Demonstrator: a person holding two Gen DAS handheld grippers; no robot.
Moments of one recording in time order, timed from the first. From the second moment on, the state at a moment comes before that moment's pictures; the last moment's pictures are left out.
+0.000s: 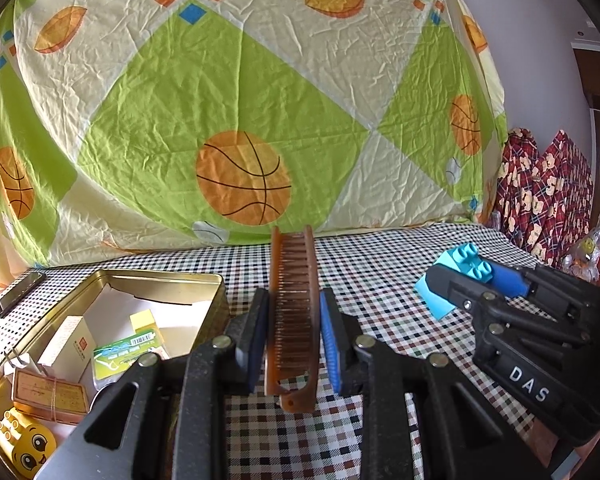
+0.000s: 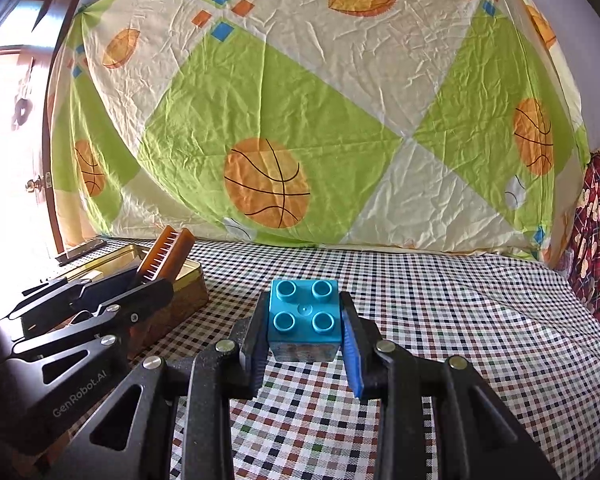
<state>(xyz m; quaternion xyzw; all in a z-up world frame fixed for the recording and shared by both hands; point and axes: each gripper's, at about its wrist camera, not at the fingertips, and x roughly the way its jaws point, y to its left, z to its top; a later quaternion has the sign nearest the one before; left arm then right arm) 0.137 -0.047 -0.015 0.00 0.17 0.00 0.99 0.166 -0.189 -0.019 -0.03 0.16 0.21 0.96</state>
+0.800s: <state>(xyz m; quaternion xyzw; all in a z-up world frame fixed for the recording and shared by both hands) 0.113 -0.042 -0.012 -0.01 0.15 0.01 0.99 0.154 -0.188 -0.017 -0.04 0.14 0.23 0.96</state>
